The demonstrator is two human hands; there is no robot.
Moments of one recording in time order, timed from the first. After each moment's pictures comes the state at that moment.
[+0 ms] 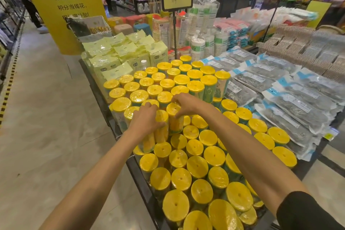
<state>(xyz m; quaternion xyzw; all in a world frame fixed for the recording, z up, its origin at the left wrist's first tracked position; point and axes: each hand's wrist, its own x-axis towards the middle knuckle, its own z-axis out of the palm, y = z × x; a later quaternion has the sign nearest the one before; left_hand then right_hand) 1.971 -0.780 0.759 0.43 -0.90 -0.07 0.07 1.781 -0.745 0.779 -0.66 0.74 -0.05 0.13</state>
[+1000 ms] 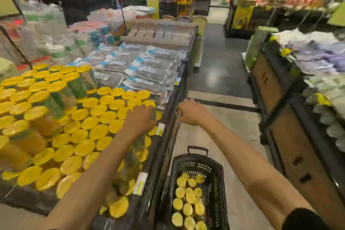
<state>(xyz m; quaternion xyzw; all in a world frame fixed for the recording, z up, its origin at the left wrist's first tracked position) 1.817 -0.430 0.767 0.08 -1.00 -0.01 -0.02 1.723 -0.241 0.779 -0.33 0.94 0.01 0.07</state>
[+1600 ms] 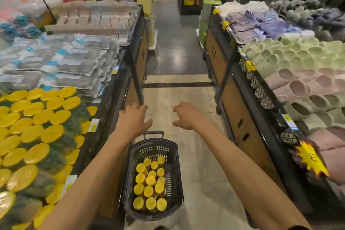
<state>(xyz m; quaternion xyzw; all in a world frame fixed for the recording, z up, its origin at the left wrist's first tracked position) 1.784 -0.161 0.749 -0.01 -1.00 -0.03 -0.03 1.740 0.040 0.736 -0.20 0.97 -0.03 0.10</state>
